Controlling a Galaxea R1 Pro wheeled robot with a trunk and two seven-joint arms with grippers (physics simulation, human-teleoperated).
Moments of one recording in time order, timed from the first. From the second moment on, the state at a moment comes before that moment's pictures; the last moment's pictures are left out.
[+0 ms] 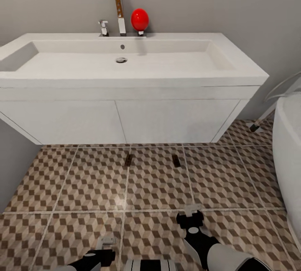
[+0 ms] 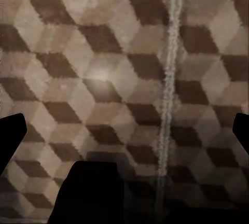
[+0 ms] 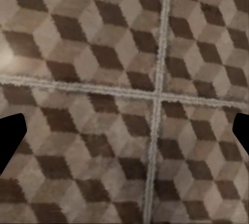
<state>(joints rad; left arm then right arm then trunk) -0.61 -0.07 -0.49 0.05 0.50 -0.04 0.09 -0.69 0.13 0.49 -0.07 -0.25 -0.18 -0.36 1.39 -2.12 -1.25</state>
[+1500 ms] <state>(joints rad) -0.43 -0.05 -0.49 0.05 0.50 -0.04 0.09 -0.44 0.08 0.49 -0.02 -0.25 -0.25 -0.35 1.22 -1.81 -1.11</state>
